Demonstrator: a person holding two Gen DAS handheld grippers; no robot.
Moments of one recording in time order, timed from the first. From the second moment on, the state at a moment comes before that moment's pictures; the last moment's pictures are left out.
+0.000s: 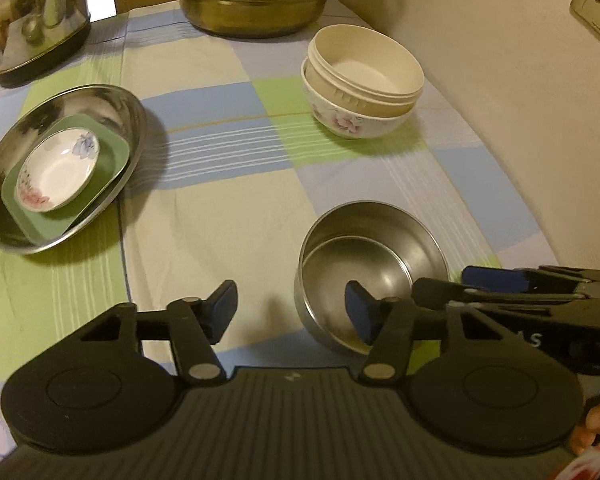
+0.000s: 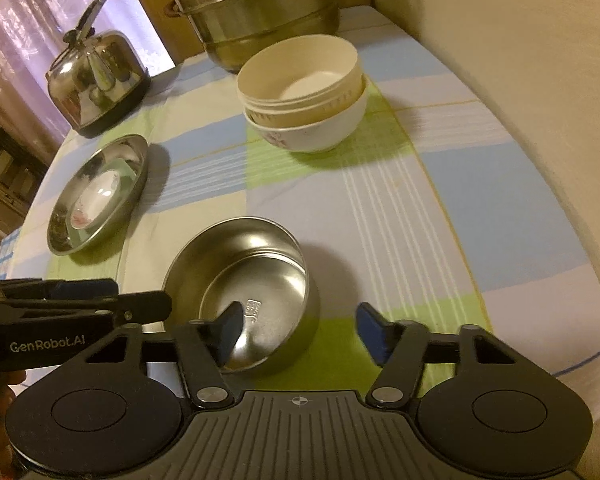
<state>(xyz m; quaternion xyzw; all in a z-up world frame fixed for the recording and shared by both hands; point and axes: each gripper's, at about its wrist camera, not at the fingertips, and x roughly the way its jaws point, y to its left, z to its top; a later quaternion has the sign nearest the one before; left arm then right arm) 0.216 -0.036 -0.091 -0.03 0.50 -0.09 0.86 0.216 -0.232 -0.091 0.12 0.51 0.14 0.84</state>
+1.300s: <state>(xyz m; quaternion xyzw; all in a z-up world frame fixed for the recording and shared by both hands) 0.229 -0.042 -0.058 -0.04 0.48 -0.13 0.87 0.231 -0.238 -0.060 0.12 0.50 0.14 0.84</state>
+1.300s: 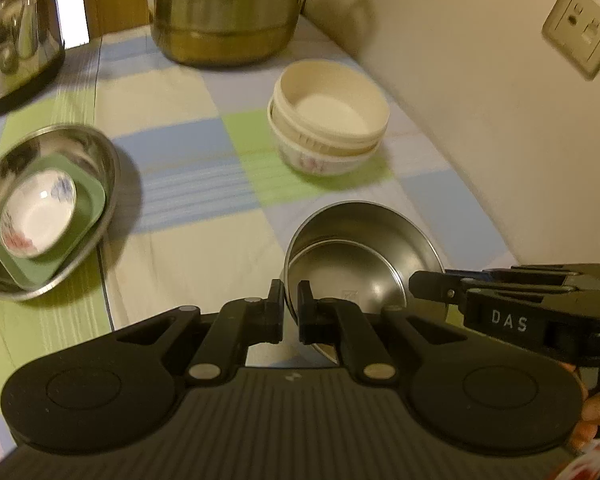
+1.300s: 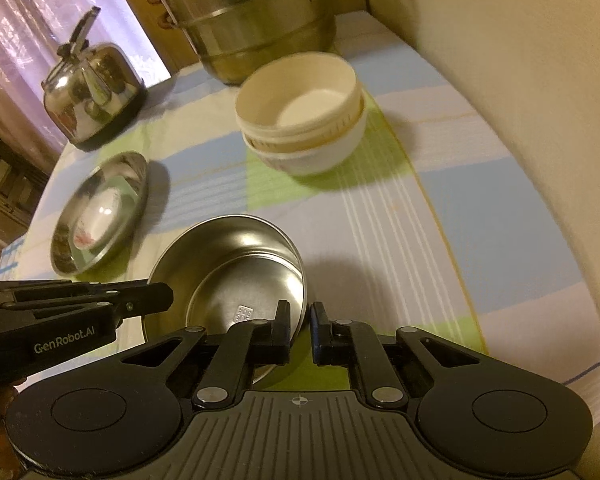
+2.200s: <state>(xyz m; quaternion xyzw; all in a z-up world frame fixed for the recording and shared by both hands) 0.337 -0.065 0.011 -0.03 0.40 -0.14 0.91 0.338 -0.263 0.013 0.14 0.44 0.13 0.88</state>
